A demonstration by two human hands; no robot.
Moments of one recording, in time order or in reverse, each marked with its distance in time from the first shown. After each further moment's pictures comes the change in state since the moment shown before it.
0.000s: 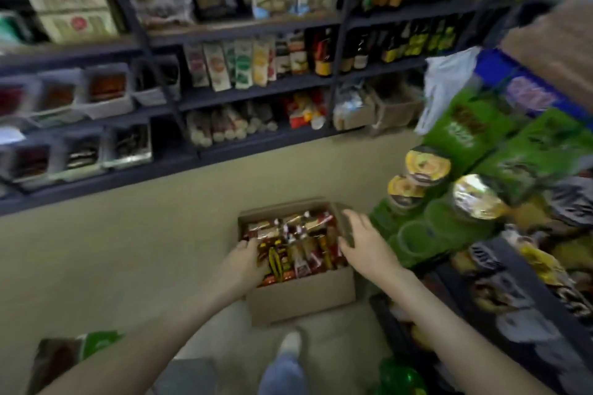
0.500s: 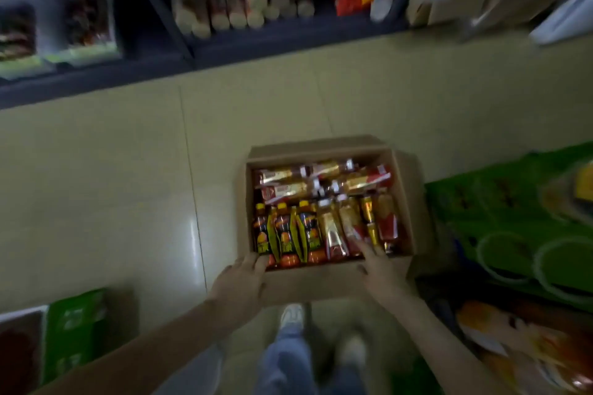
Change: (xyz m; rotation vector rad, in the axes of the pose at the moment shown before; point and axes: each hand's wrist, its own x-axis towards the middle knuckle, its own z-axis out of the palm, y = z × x) left_hand 0.247 -0.153 0.170 0.198 -0.327 0.039; right_hand 0.229 0.146 0.303 -0.024 -0.509 0.279
